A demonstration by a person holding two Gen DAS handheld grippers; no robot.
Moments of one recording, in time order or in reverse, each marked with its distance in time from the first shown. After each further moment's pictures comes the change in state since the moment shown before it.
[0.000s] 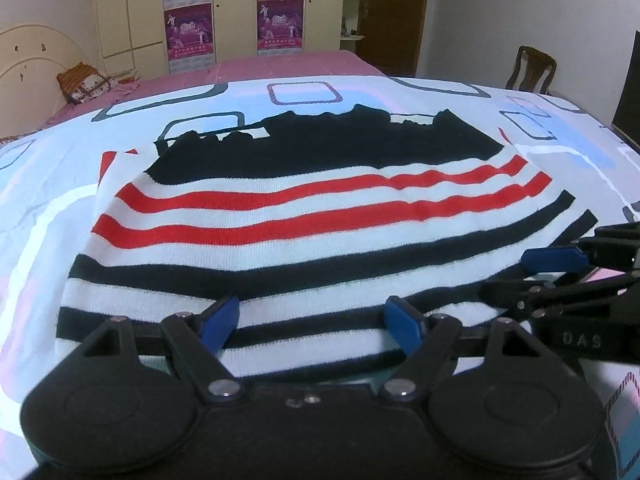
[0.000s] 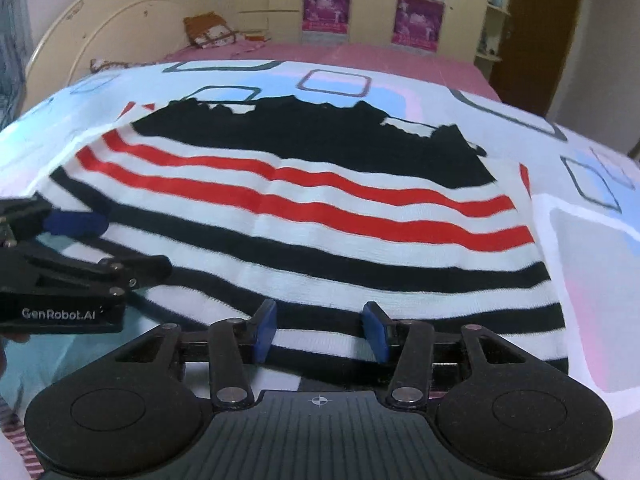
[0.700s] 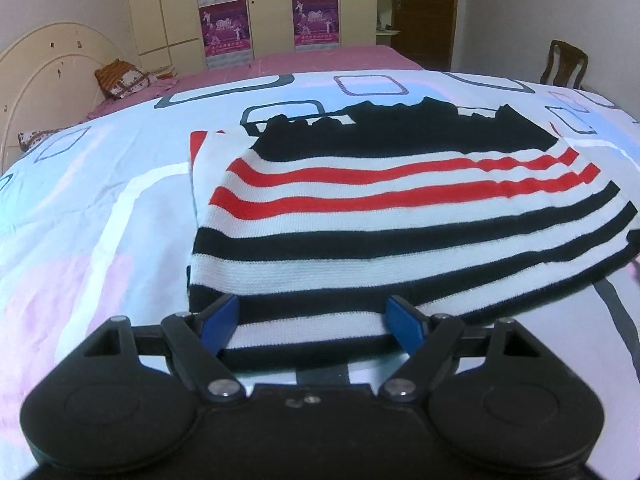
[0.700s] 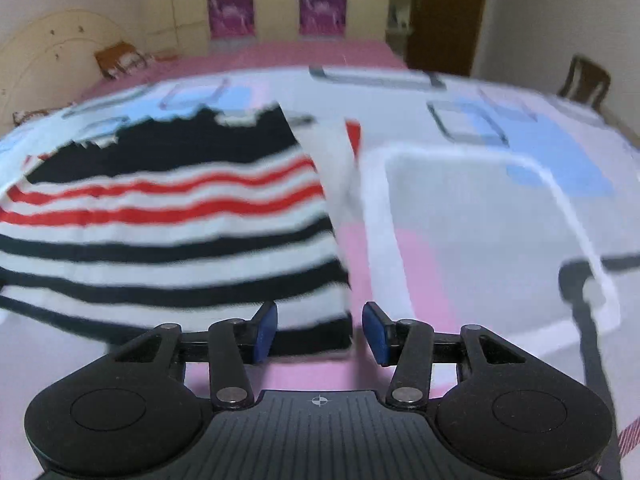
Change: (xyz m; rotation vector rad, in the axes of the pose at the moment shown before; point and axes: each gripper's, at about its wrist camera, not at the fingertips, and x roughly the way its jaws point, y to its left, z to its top) left arm -0.018 0.059 -0.014 -0.005 0.015 0.108; right arm -0.037 -0.126 -0.038 0.246 0.022 -0.098
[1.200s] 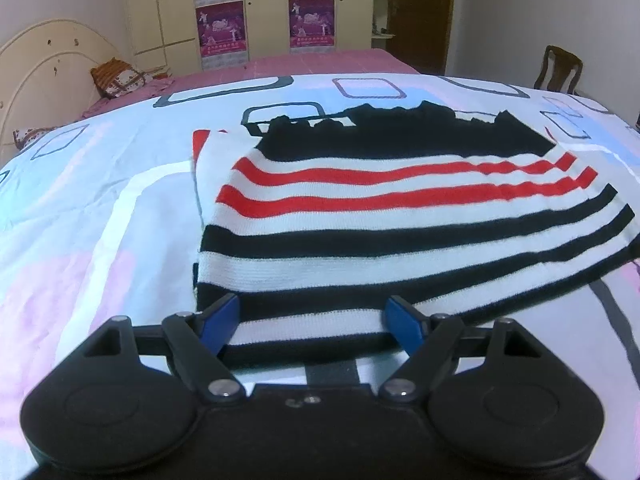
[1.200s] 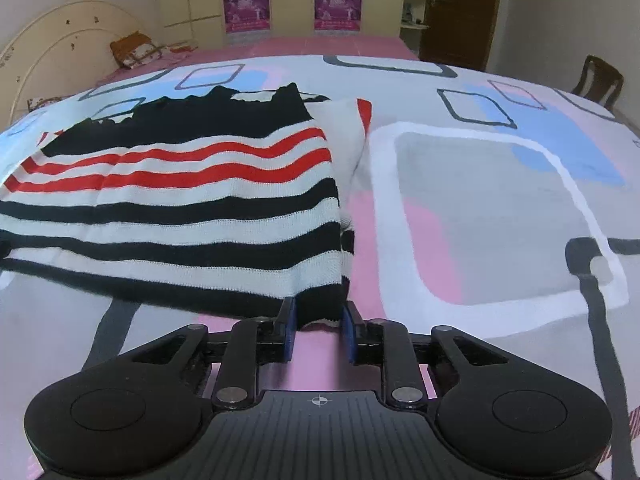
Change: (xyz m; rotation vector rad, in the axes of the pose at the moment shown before) left arm -0.004 0.010 -0.002 -0.015 -0.010 -0.027; right arm -0.019 0.004 -0.015 -0.056 -0.030 -0.027
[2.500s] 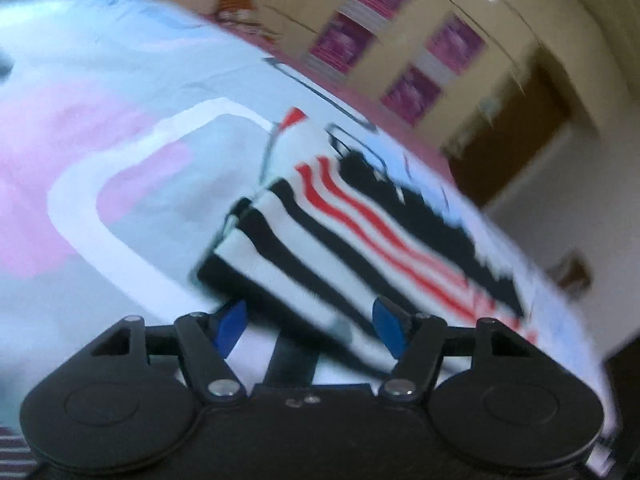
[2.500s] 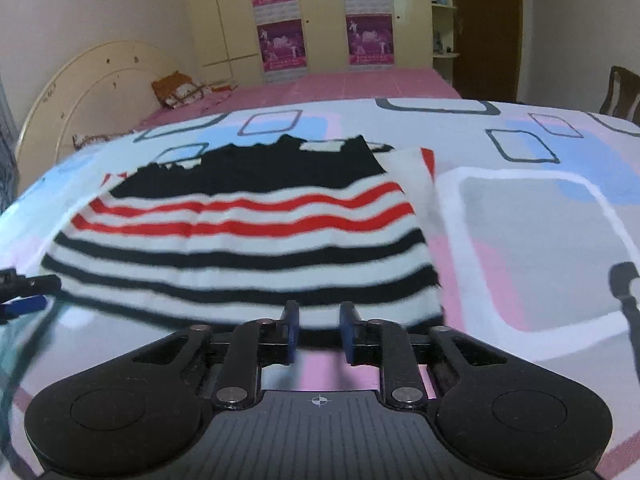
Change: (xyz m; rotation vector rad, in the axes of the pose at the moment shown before) left arm -0.010 0.046 -0.038 -0.744 -0.136 -0.128; right arm -0.010 0.043 0.016 0.038 -0.086 0.179
